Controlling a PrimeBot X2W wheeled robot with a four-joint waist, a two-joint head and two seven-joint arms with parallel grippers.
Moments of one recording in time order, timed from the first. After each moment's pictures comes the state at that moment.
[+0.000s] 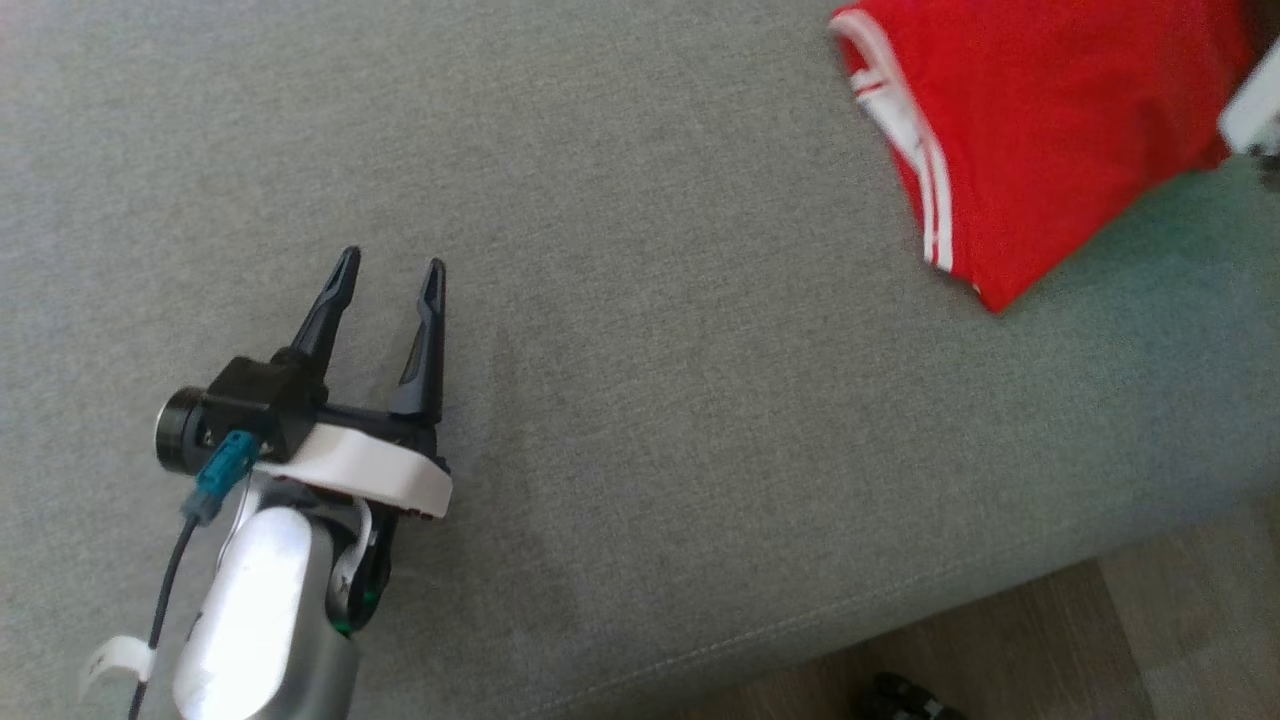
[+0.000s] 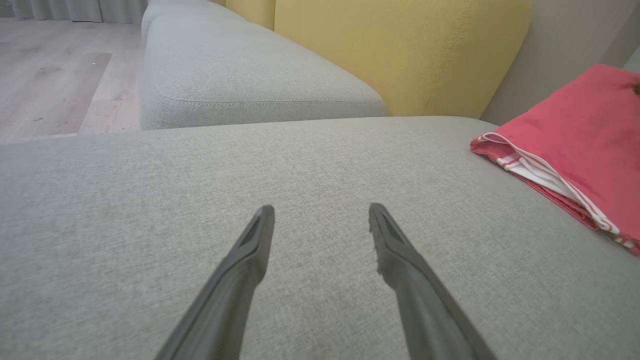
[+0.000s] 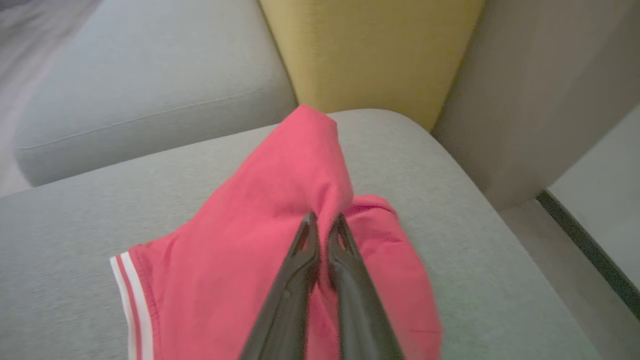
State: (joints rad) left arm -0.27 0.09 -0.21 0.23 -0.16 -0.07 -0.25; right arm -0.97 -0.44 0.23 0.81 0.58 0.13 0.29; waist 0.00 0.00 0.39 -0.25
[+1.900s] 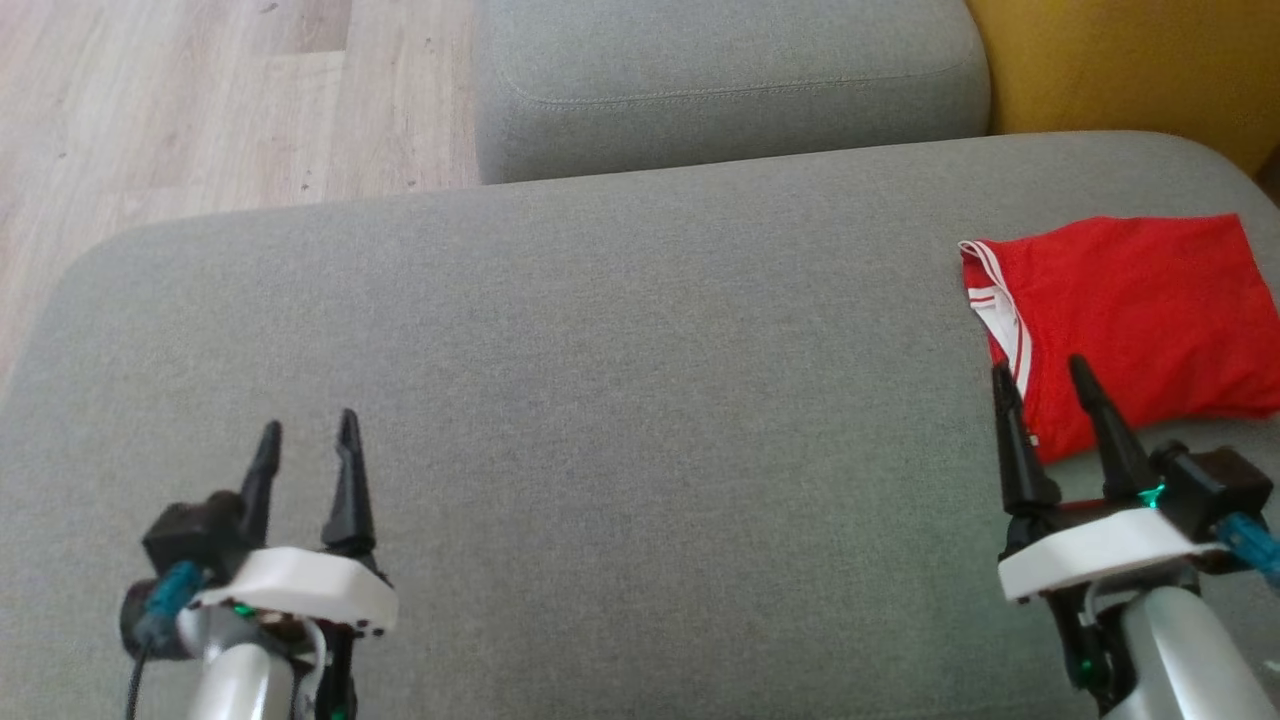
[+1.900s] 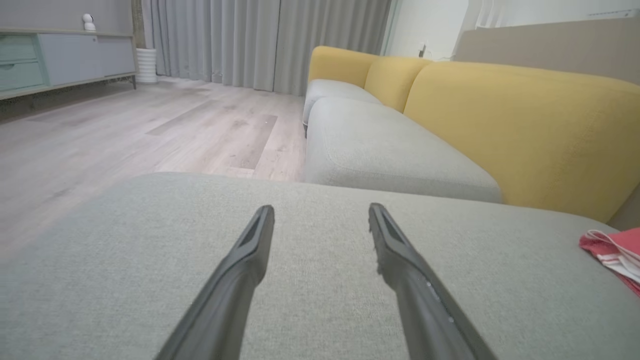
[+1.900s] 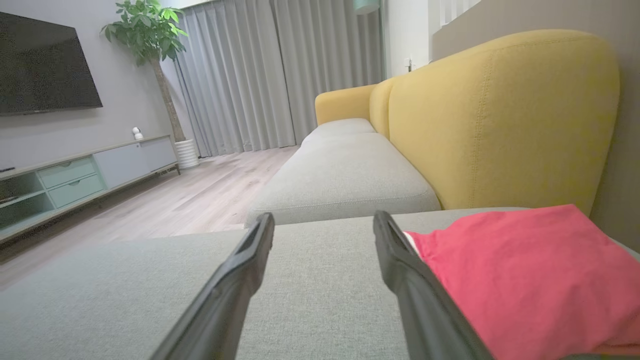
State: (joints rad) left arm -0.07 0.07 -0.09 0.30 -0.25 0.02 -0.25; right arm -0.11 -0.17 0.11 0.29 0.30 0.13 -0.22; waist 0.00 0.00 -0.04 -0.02
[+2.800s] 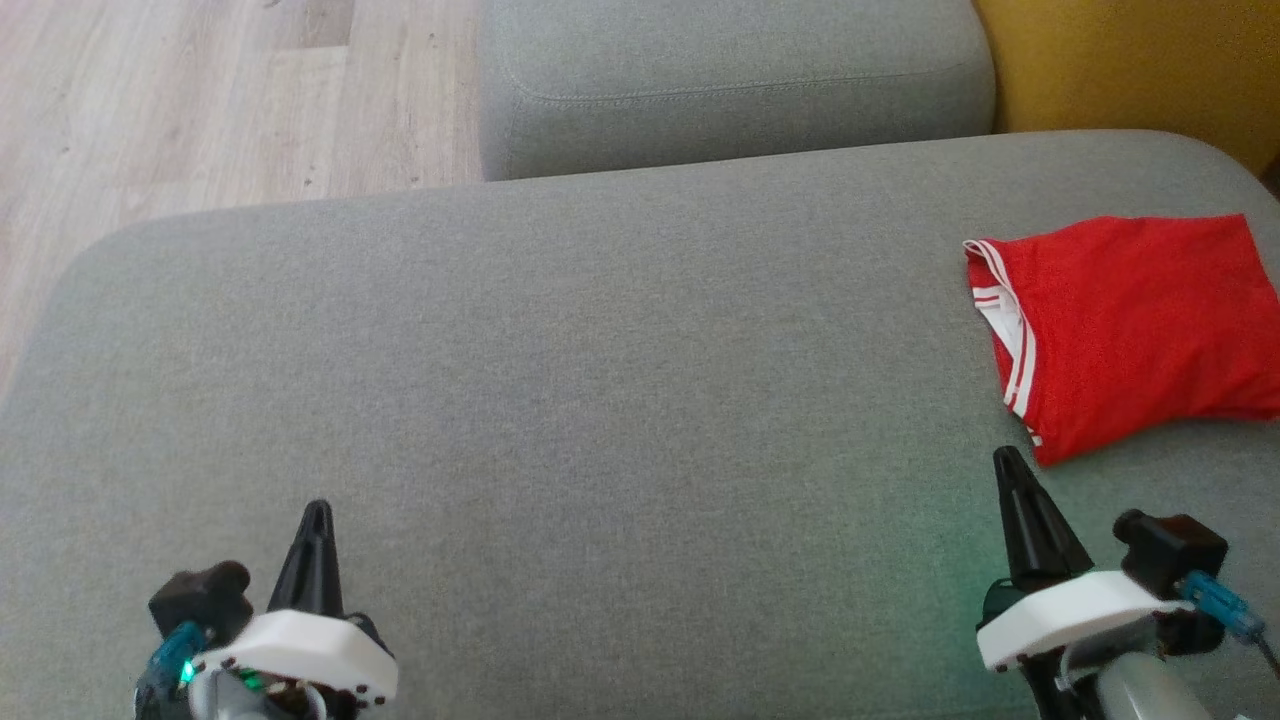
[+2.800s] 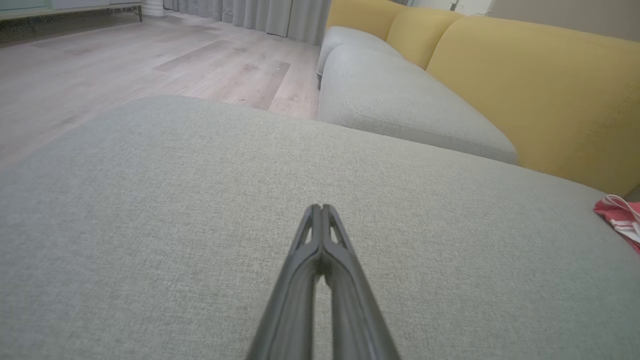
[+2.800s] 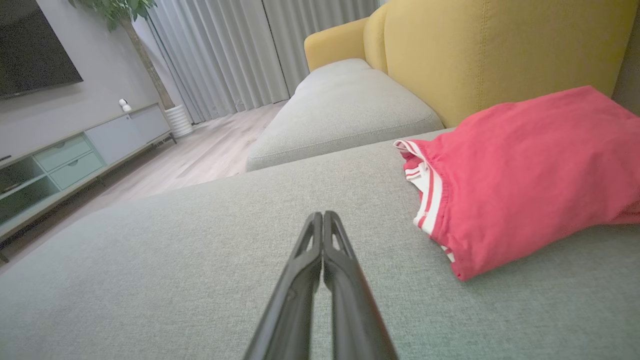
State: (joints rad) left arm 0.01 0.05 -0.05 0.36 -0.29 -0.01 -0.23; right arm -0.05 -0.16 0.15 0.41 0.37 0.13 -0.23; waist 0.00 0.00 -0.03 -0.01
